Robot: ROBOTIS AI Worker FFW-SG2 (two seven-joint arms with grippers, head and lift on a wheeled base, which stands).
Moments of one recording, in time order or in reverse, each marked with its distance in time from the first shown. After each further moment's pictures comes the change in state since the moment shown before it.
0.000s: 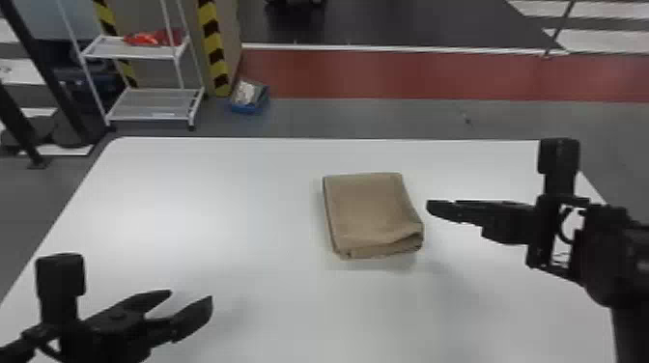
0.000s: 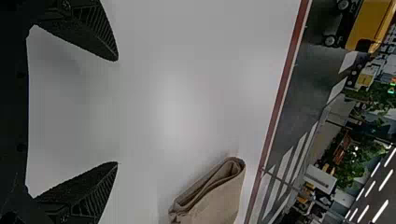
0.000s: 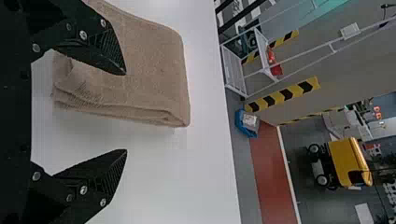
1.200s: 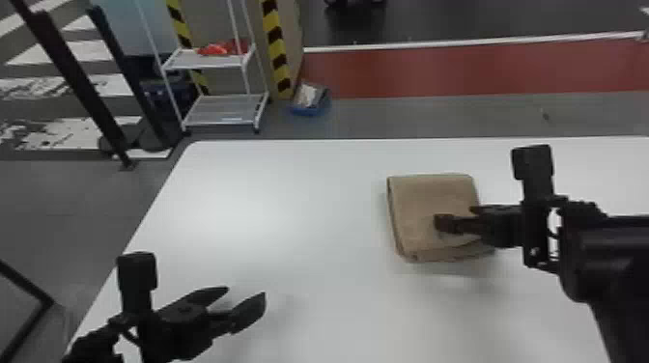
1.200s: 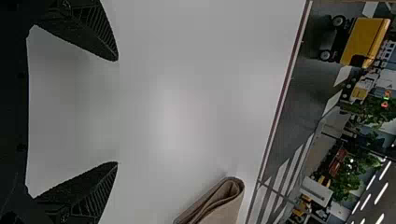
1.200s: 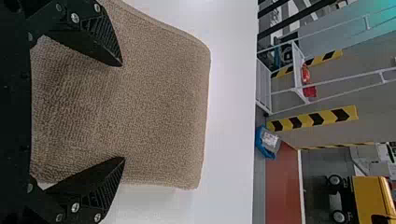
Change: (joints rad) left arm -0.001 -0.002 0.041 0.048 0.004 -0.044 -0.001; right arm -0.126 0.059 0.187 0.386 0.140 -0.253 -0.056
